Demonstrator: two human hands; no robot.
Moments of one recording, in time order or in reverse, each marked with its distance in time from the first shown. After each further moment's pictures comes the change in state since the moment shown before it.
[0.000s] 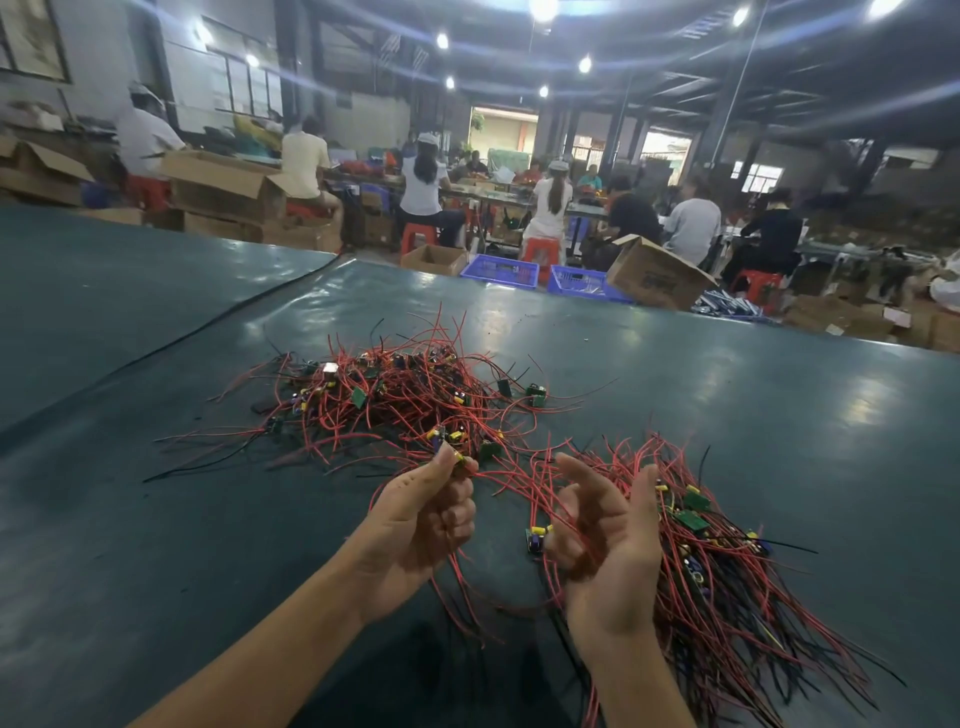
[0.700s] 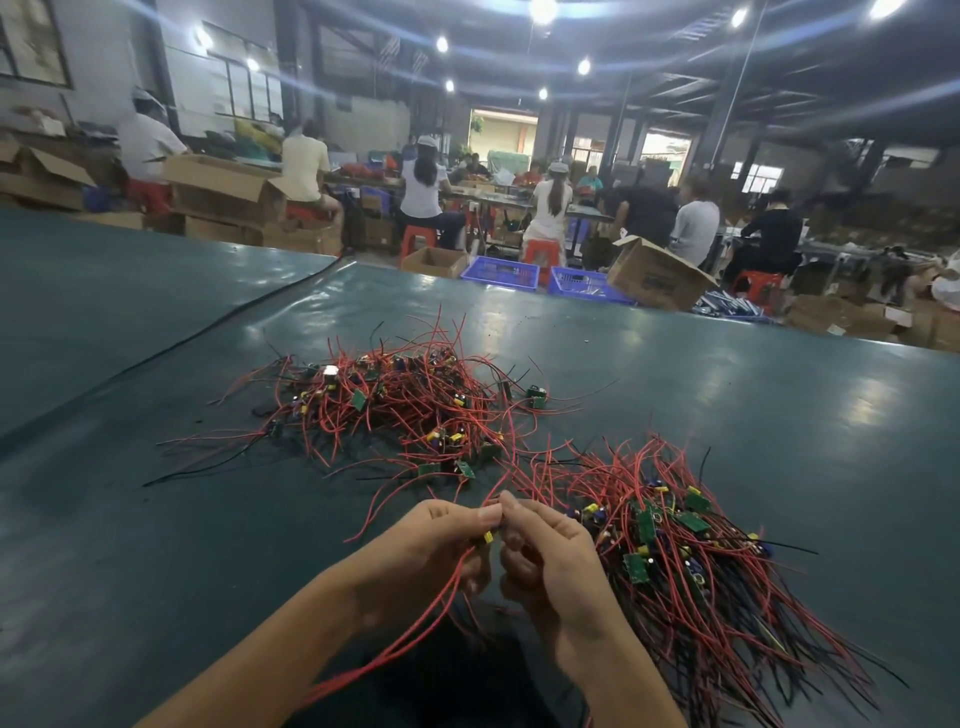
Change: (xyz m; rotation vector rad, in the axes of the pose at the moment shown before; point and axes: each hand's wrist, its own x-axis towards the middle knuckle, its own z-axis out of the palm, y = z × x) left_hand -0.003 -0.004 -0.004 0.493 -0.330 -0.156; right_hand -0.003 0.012 0.009 -0.320 -0.166 0.258
